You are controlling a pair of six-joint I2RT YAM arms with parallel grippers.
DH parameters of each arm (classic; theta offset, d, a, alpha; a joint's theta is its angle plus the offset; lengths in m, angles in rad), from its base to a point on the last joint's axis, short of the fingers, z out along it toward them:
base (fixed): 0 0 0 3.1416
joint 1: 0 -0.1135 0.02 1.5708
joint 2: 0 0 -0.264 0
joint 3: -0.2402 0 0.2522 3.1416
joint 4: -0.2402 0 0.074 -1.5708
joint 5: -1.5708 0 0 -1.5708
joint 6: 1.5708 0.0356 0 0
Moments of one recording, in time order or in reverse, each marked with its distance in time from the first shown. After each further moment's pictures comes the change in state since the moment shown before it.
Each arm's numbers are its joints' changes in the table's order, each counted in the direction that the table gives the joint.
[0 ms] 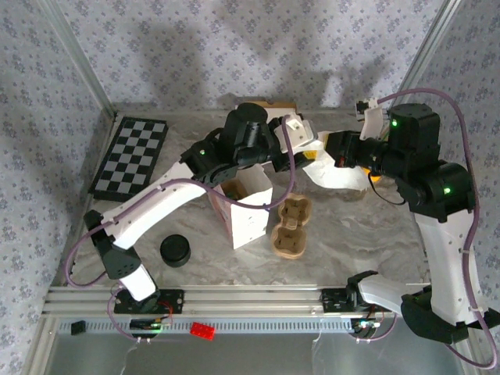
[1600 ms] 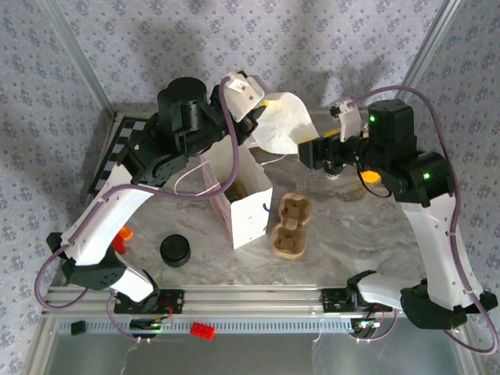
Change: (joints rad) left arm -0.082 -0.139 -0.211 -0.201 0.221 -0.054; right arm -0.071 0.062 0.036 0.034 -0.031 -0.270
